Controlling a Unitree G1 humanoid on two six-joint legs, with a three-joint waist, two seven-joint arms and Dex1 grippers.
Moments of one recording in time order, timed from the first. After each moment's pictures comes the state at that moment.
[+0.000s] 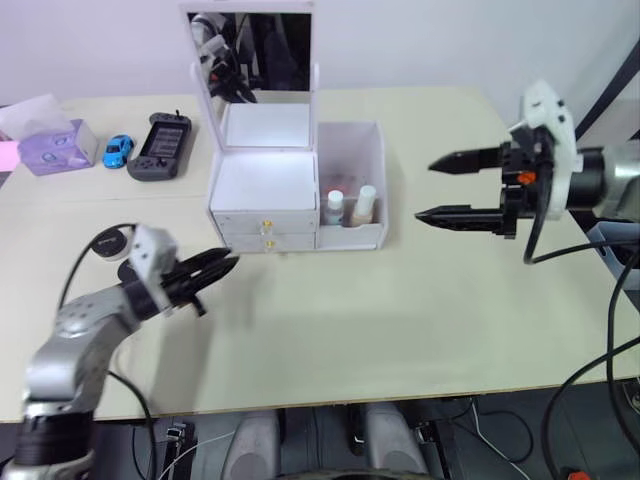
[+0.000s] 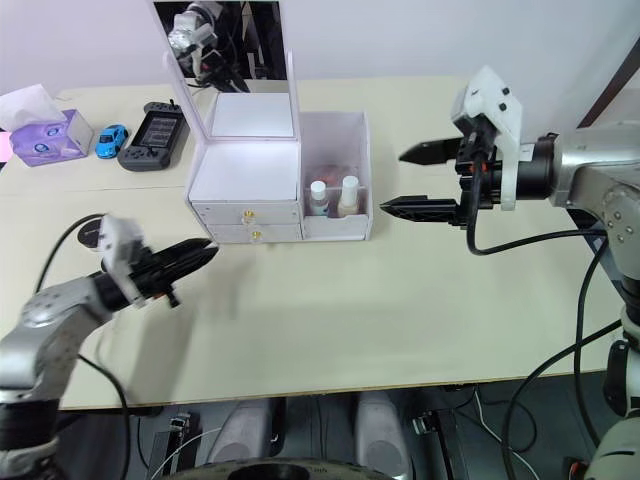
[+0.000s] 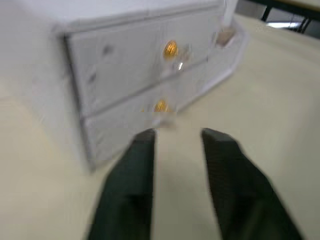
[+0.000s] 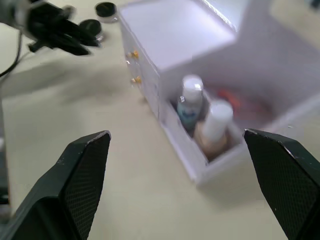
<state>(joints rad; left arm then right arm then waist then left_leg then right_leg) 0.02 0.69 0.34 -0.19 -0.58 0.37 -0.95 -0.71 -1.06 -0.09 -0.16 0.72 1.02 1.05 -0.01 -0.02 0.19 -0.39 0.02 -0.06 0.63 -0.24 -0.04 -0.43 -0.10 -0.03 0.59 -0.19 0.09</state>
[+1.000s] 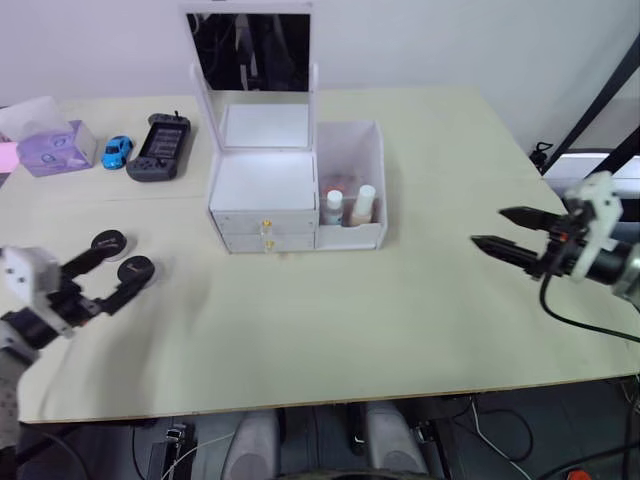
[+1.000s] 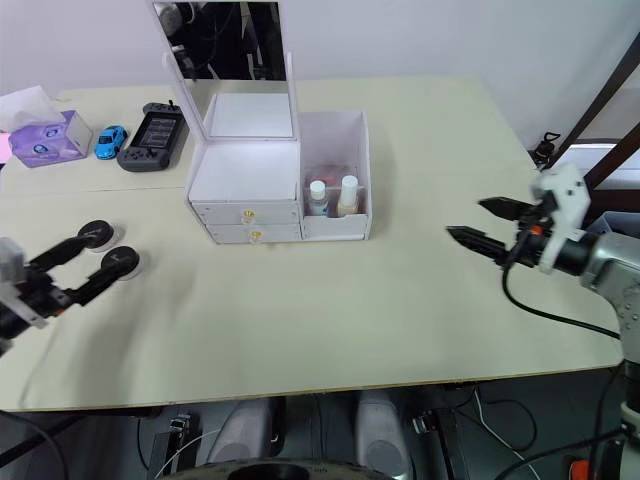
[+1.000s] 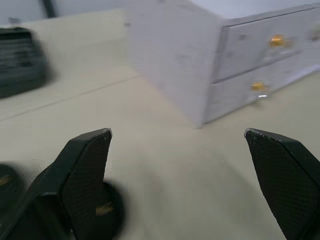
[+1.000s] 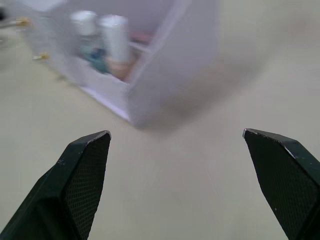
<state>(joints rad) 0.15 0.65 0.47 -0.28 -0.62 0.35 -0.82 -0.28 -0.92 -0.29 -0.31 0.63 0.73 0.92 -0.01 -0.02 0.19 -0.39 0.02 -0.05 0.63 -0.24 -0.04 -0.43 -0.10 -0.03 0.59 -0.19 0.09</state>
